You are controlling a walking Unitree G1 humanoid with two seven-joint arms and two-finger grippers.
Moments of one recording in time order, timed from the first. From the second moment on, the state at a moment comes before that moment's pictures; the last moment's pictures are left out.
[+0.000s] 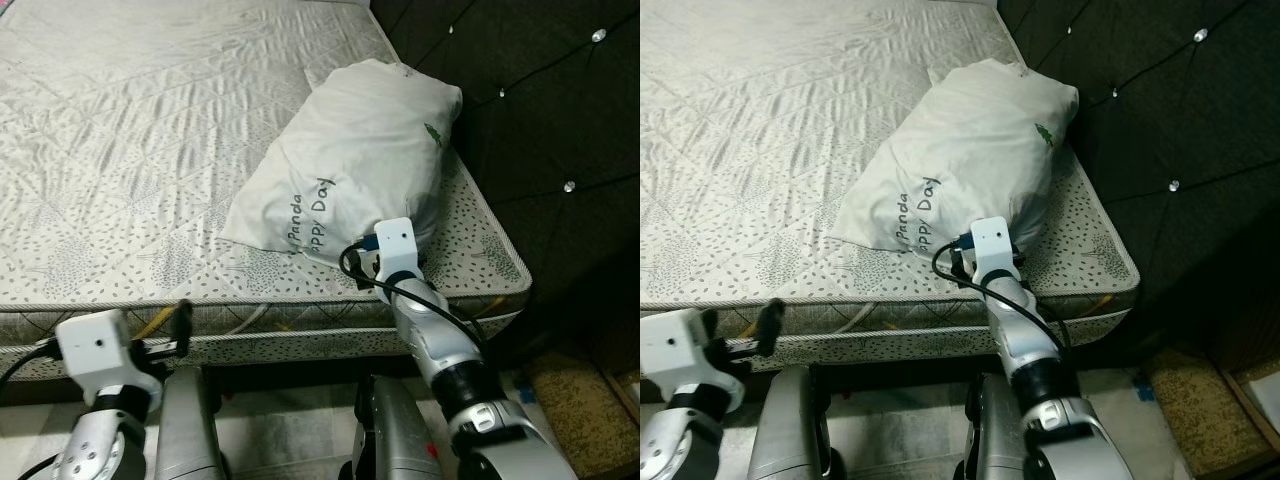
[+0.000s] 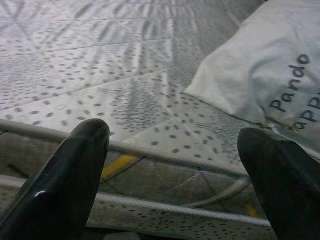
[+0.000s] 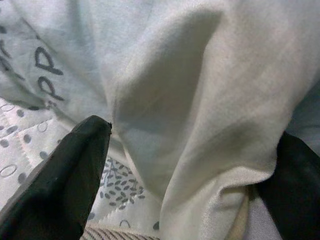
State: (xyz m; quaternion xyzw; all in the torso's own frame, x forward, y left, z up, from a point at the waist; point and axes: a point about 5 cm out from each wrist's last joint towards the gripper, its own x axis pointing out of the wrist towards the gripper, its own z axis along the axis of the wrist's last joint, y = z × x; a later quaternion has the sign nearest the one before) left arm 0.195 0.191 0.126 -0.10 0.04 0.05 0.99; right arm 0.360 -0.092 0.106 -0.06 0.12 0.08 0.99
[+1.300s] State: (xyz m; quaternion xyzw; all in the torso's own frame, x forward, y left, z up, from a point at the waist) left arm 0.186 0.173 0.123 -0.13 0.06 0.07 0.99; right arm 0.383 -0.093 0.123 -0.03 0.07 0.02 1.00
